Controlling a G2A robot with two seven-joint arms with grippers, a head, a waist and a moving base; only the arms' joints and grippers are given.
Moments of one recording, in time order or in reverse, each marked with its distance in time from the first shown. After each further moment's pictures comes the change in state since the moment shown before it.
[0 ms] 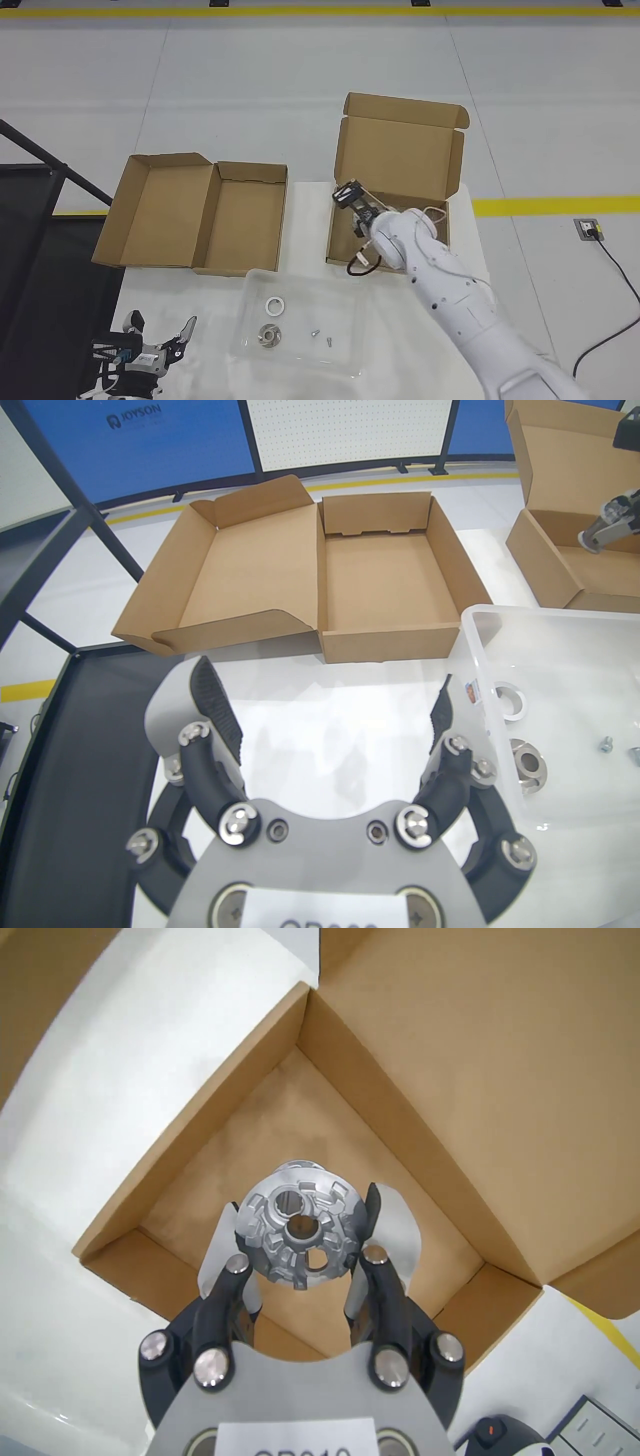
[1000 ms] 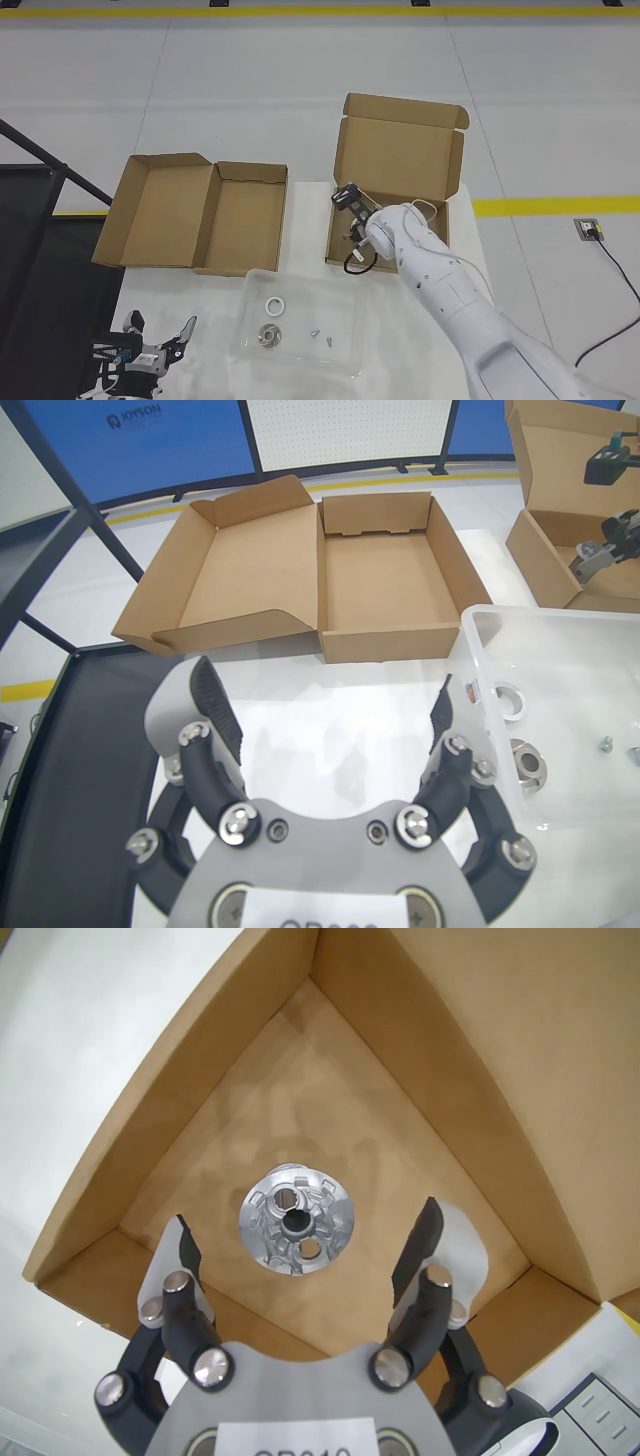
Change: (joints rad) left arm 0.000 0.000 0.000 0.000 0.000 0.000 0.000; right arm 0.134 -0.097 -0.045 0.314 0.099 -0.030 -0.067
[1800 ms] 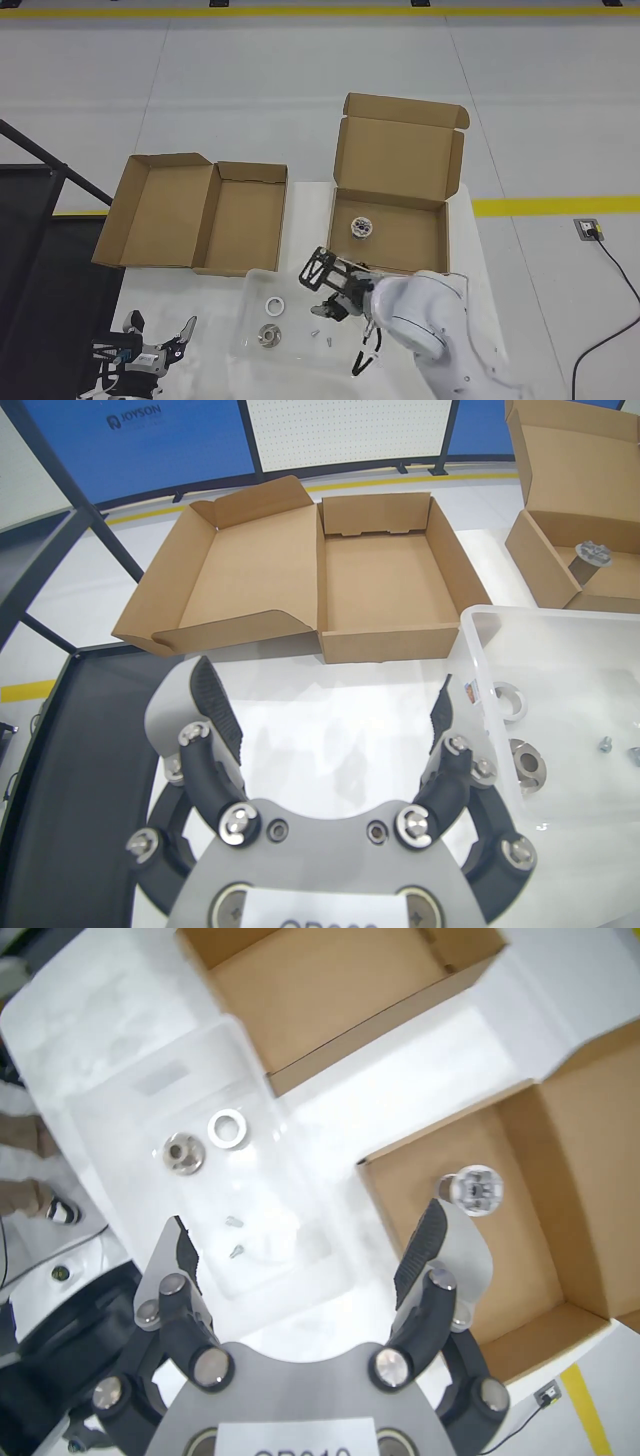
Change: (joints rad) left arm 0.000 0.000 0.000 0.000 0.000 0.000 0.000; right arm -0.647 0.171 0.209 -1.237 0.016 -0.321 0.454
